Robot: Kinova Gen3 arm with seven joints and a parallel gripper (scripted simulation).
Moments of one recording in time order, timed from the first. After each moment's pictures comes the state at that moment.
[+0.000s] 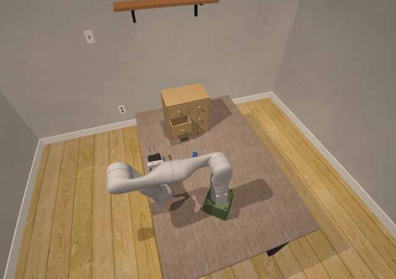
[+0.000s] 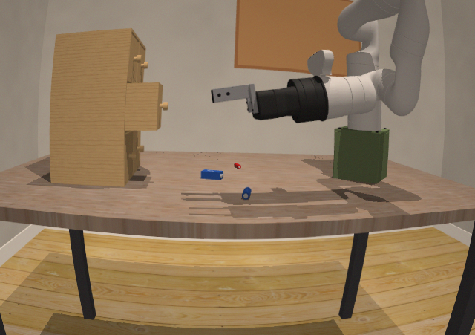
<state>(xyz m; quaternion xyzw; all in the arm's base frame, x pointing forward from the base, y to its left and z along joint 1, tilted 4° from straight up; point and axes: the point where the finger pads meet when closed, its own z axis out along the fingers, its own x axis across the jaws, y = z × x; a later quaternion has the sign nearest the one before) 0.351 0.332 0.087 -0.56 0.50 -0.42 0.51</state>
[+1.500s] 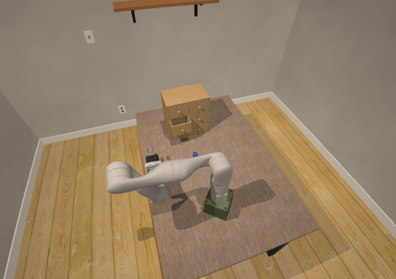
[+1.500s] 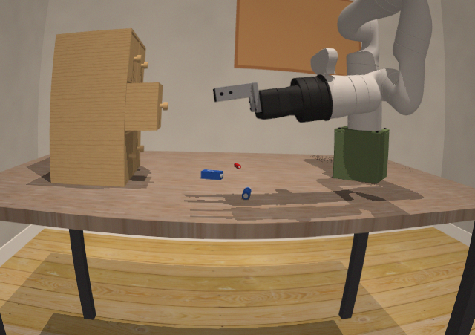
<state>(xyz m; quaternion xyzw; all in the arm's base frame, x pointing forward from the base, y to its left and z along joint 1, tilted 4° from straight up) 0.346 0.344 0.089 -0.56 0.50 -0.42 0.51</state>
